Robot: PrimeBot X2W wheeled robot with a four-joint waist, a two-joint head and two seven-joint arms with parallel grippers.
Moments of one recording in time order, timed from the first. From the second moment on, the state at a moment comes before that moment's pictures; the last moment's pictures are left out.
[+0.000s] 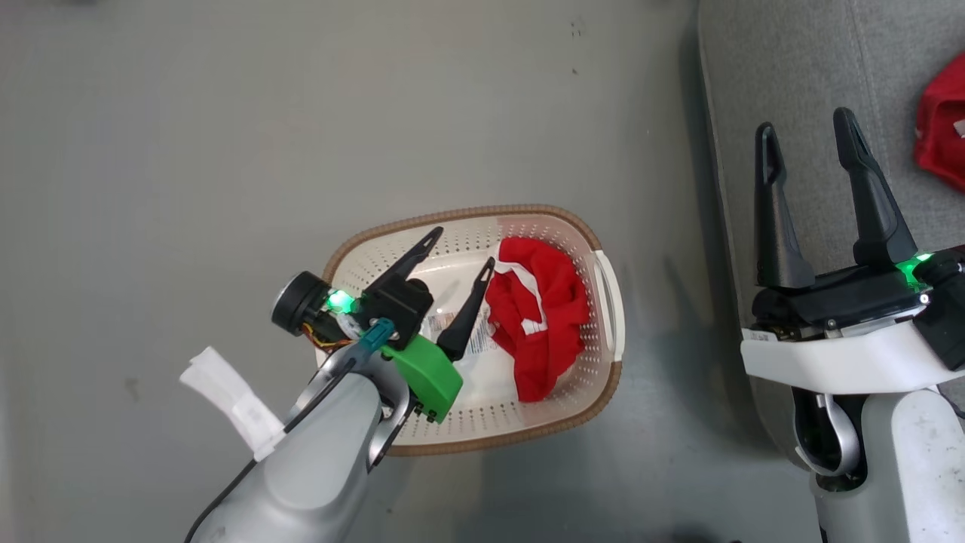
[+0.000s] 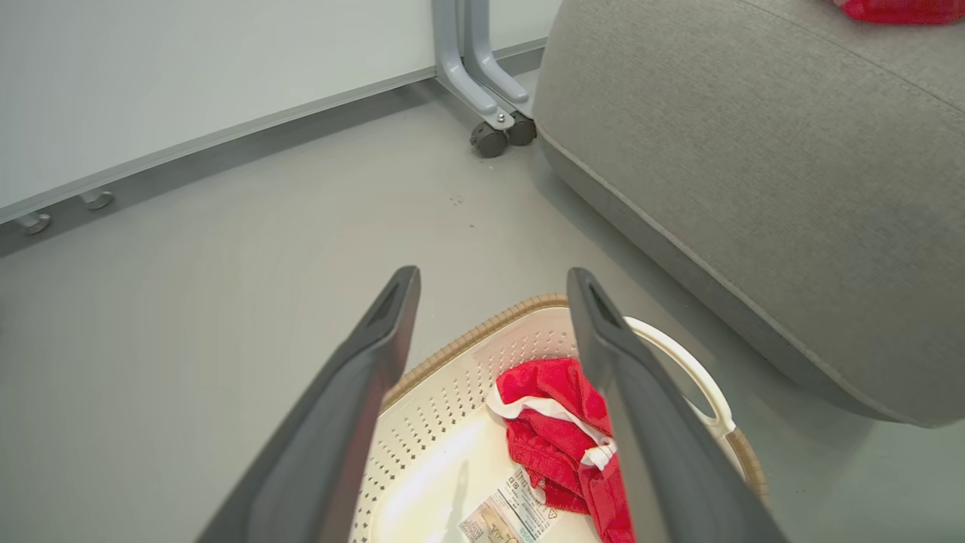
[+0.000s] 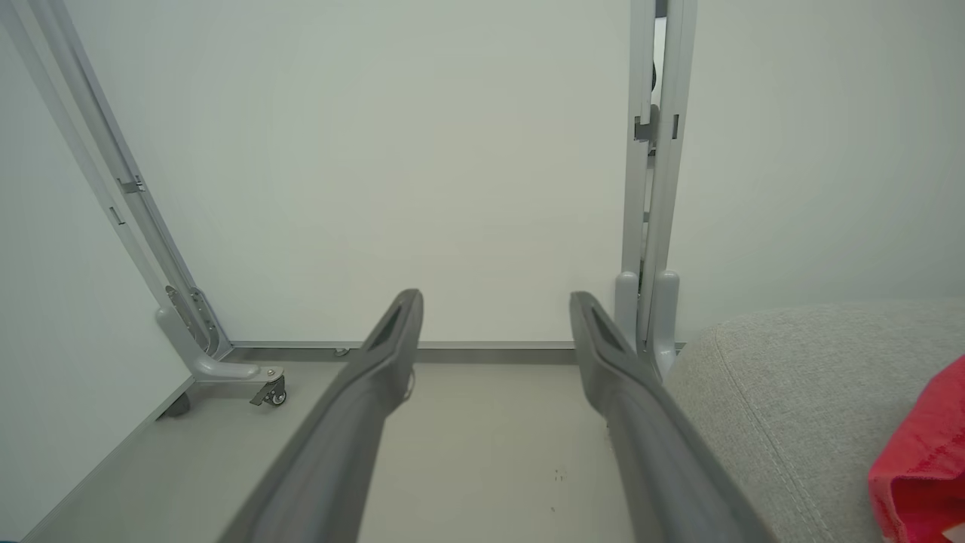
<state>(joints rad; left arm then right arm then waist) -0.56 0.07 -0.59 0.60 -0.18 -0.13 -0.26 -0.22 -0.05 0.05 -0.28 0.14 0.13 -0.16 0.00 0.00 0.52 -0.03</state>
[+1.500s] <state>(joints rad) -1.00 0.08 -0.99 1.17 -0.47 -0.13 -0.15 -0.31 -0.05 0.14 -0.33 0.25 0.13 -0.26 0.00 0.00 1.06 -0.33</state>
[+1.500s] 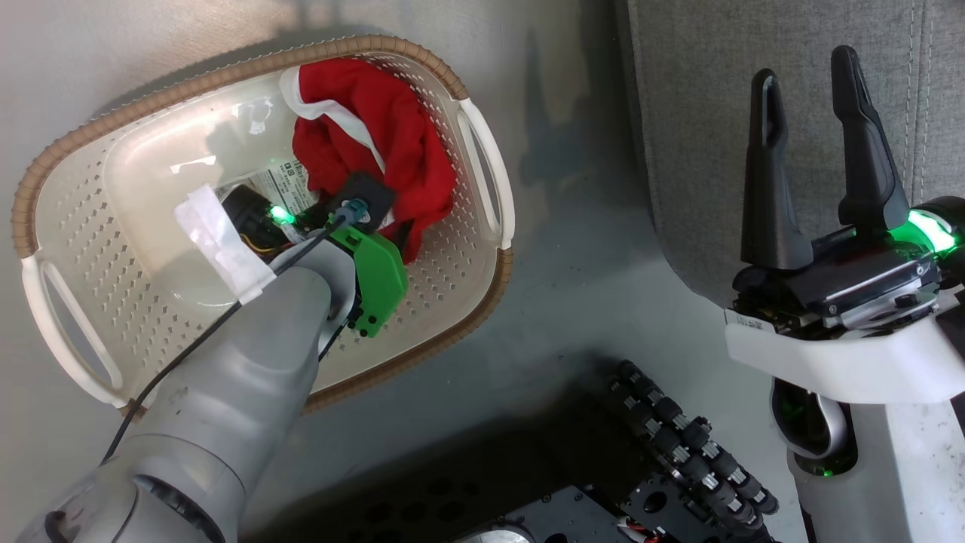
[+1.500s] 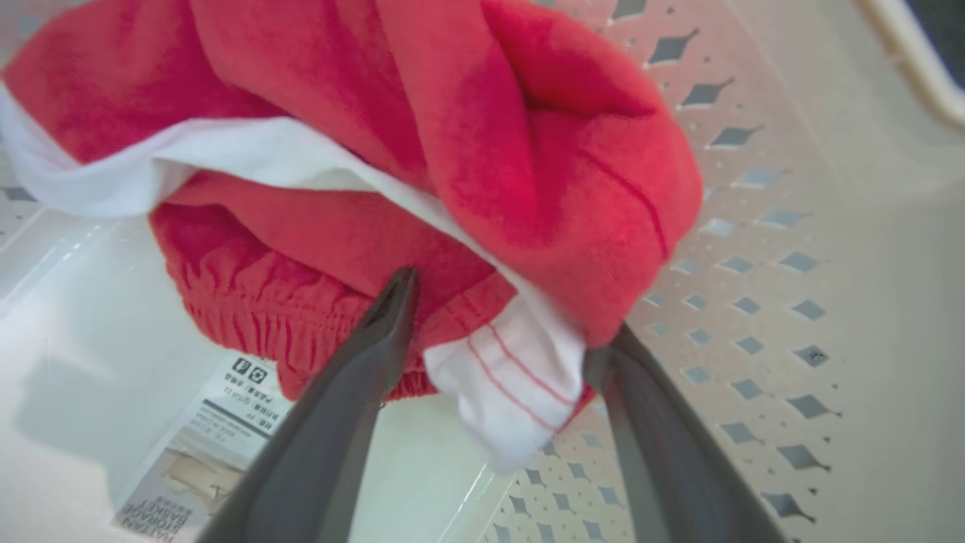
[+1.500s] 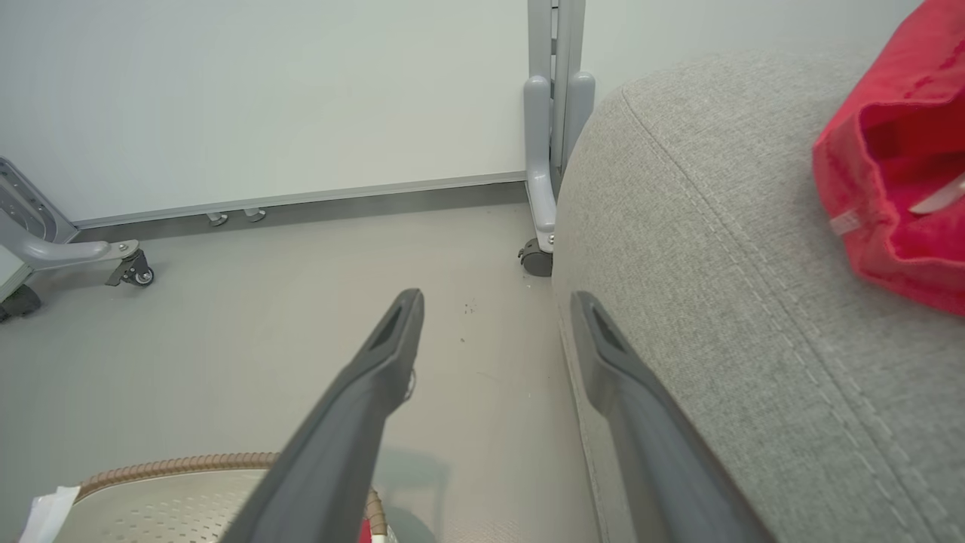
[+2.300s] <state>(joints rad) -0.99 0.14 -1.08 1.14 -0.56 -0.13 -0.23 -0.31 -0.05 0.13 -0.29 0.22 0.13 -0.26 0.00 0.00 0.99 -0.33</state>
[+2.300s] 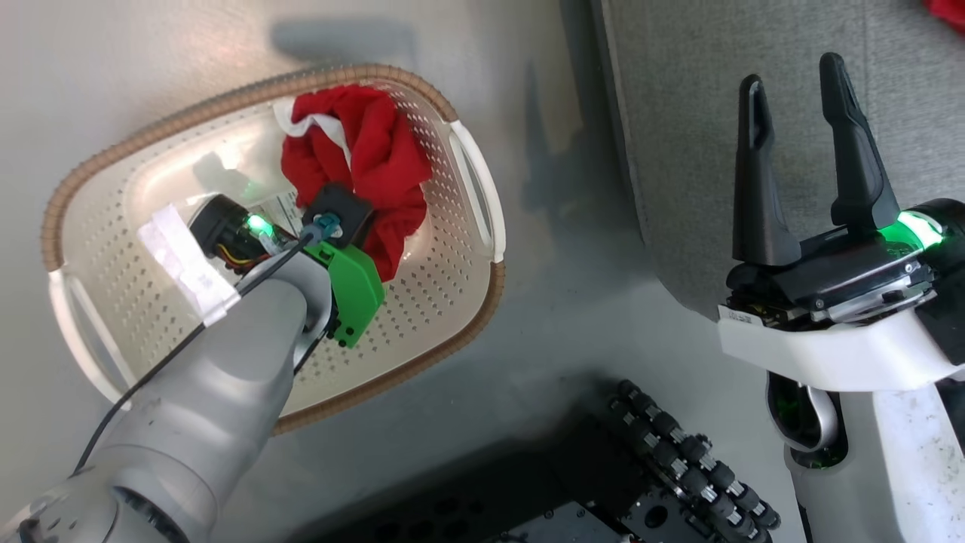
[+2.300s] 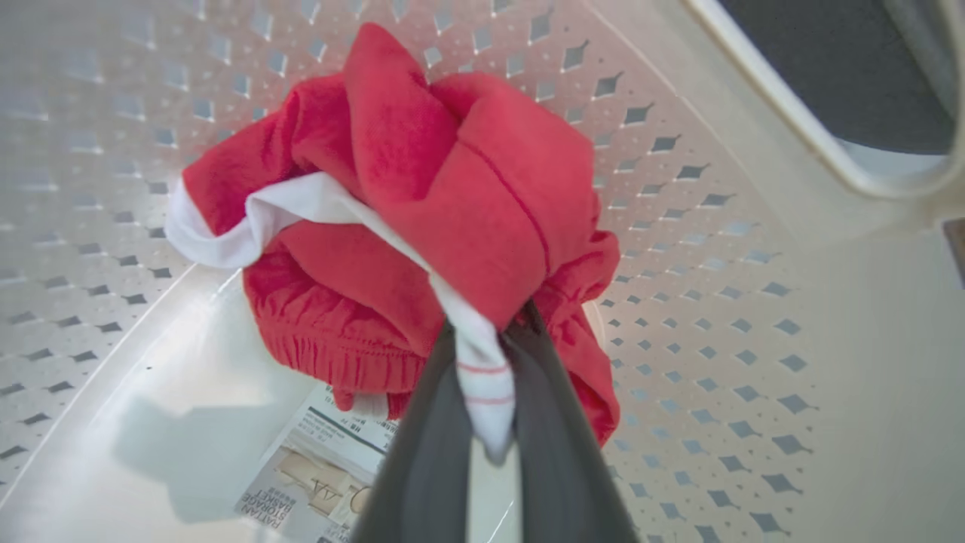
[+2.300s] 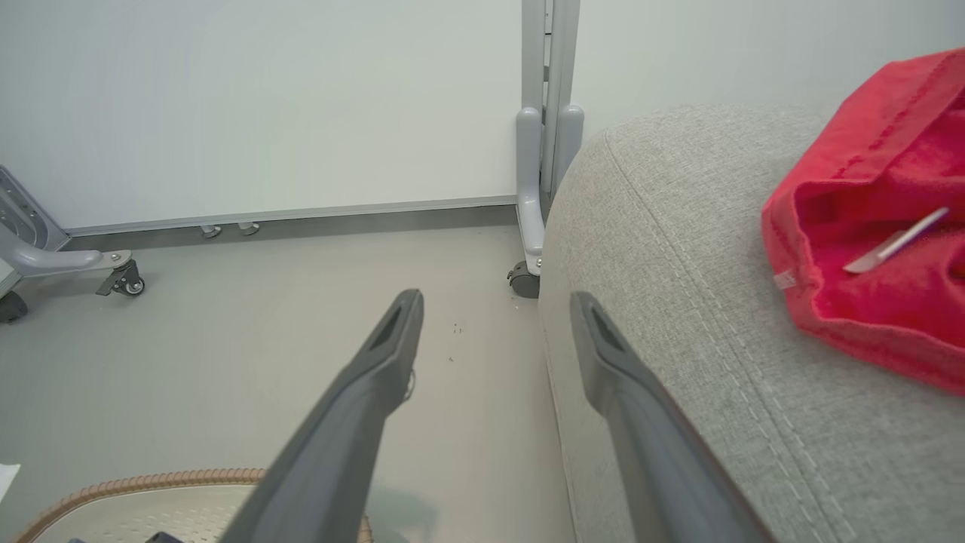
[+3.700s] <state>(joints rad) -0.48 0.27 -0.55 0.13 -0.43 0.00 -0.26 -0.11 -0.05 0.08 -0.16 0.14 0.13 -0.13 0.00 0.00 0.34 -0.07</state>
